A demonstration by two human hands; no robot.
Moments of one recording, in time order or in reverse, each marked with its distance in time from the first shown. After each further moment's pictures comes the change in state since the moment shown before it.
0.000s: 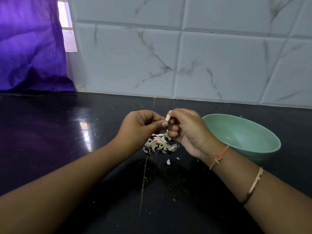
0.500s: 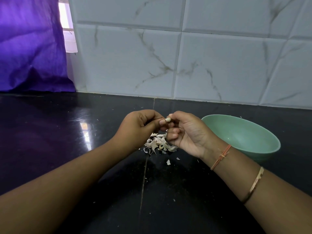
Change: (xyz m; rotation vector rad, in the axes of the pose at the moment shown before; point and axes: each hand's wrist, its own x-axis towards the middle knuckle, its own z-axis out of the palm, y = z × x) left_hand 0.004 -0.008 -0.006 0.132 -0.068 0.154; right_hand 0.001 -0.002 -0.005 0.235 -0.067 0.231
